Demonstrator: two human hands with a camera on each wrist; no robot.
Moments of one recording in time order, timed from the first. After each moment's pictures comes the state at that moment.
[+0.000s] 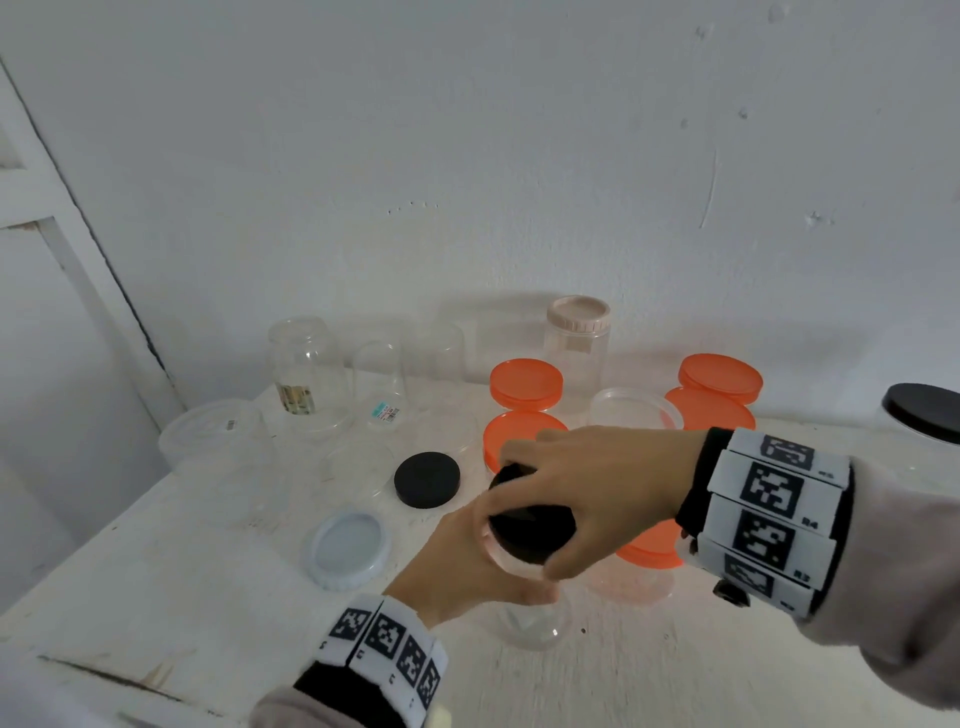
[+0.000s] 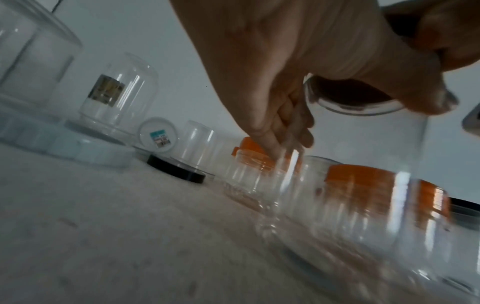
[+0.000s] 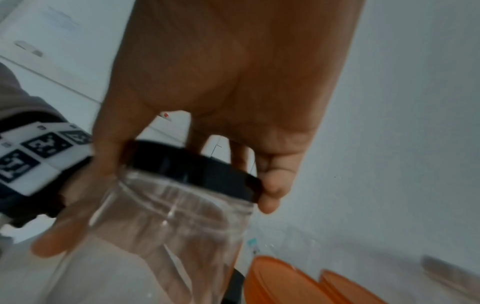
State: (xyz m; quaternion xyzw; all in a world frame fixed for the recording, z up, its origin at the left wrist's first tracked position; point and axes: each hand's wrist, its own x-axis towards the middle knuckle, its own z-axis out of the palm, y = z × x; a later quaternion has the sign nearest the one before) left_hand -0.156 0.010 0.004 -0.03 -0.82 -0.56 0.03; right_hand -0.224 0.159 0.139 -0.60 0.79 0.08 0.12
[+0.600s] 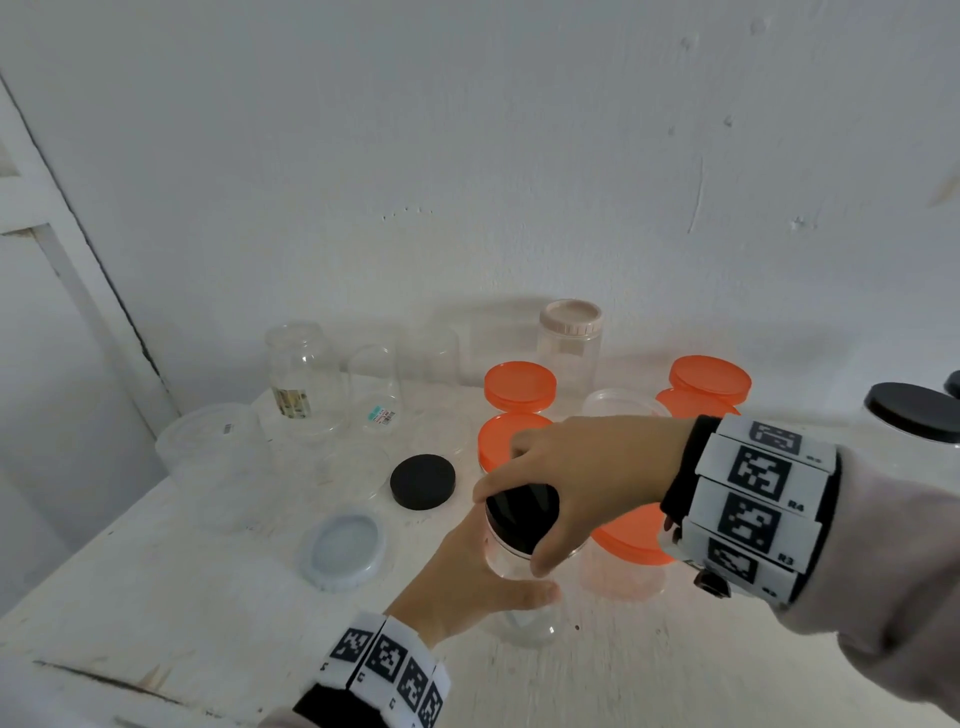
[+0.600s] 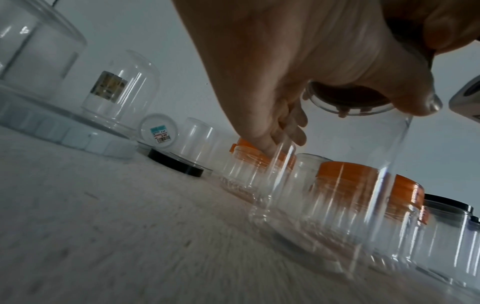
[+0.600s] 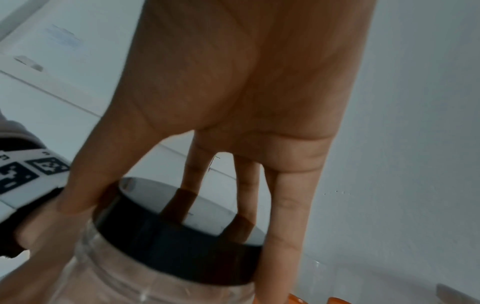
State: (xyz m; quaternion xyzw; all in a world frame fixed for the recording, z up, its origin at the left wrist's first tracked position) left_hand -0.143 0.022 0.008 -0.03 -0.81 -0.58 0.01; right_hand -0.223 0.156 0.148 -0.55 0.82 0.07 0.15
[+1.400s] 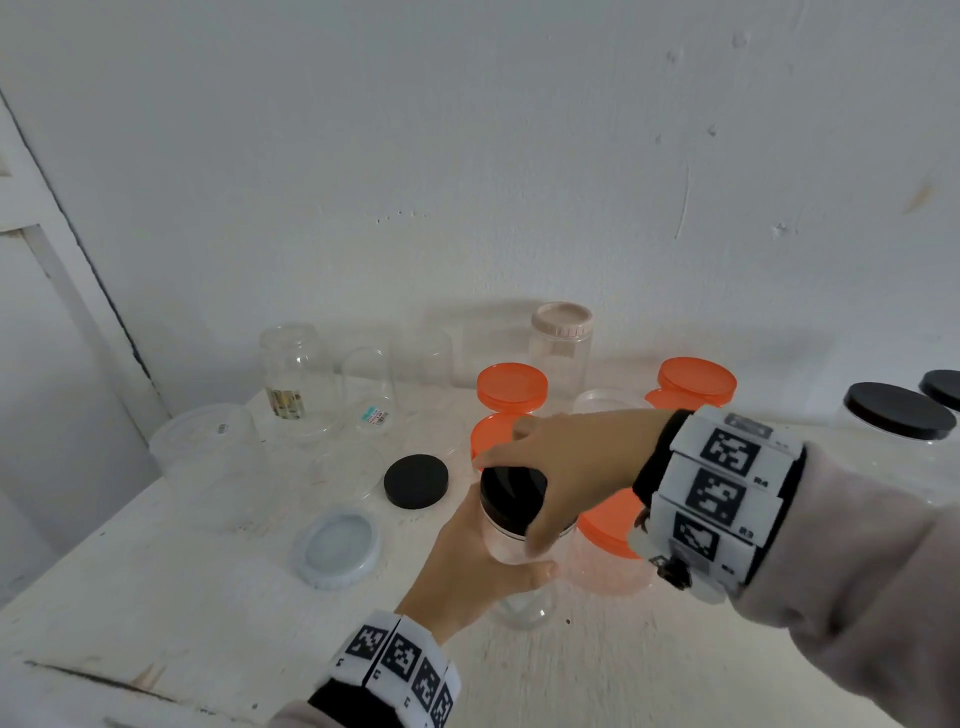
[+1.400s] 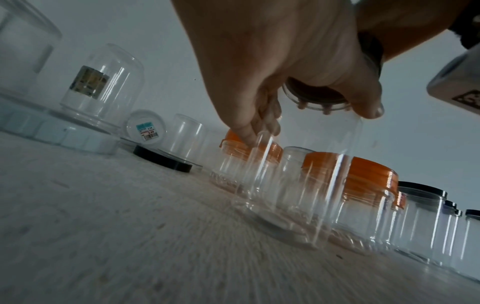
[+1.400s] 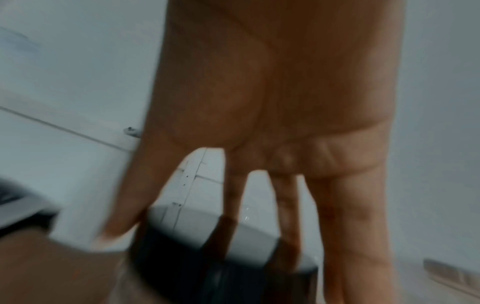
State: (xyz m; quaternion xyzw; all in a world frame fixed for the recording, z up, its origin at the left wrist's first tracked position) left_hand -0.148 0.032 0.004 0.00 -0.80 -0.60 0.08; right_hand -0.223 0.151 0.150 -0.47 0.86 0.07 0.19
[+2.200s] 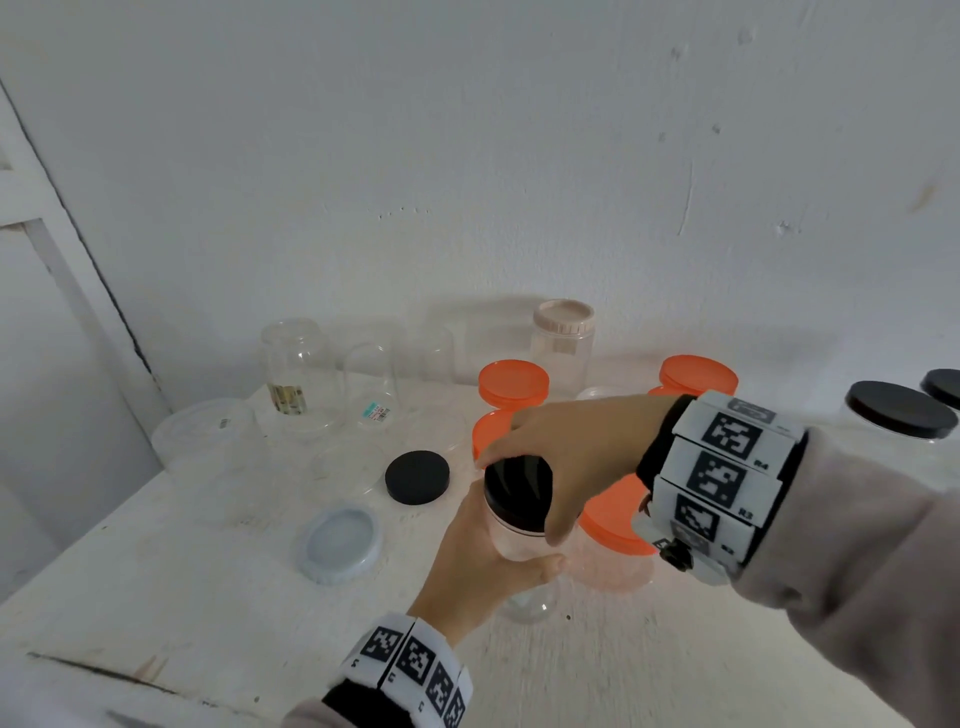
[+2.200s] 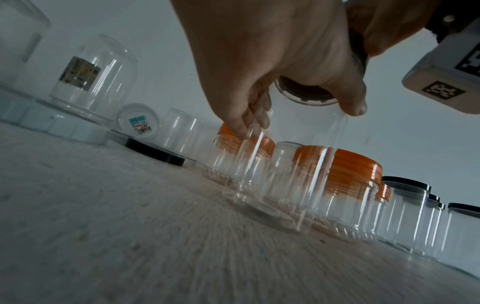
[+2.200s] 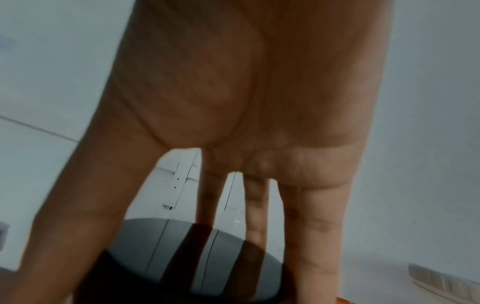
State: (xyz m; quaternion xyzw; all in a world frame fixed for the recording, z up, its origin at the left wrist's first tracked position) left_hand -0.146 0.043 0.002 0.01 -0.80 -0.59 0.11; right_hand -0.225 0.152 0.162 -0.50 0.84 0.07 0.20
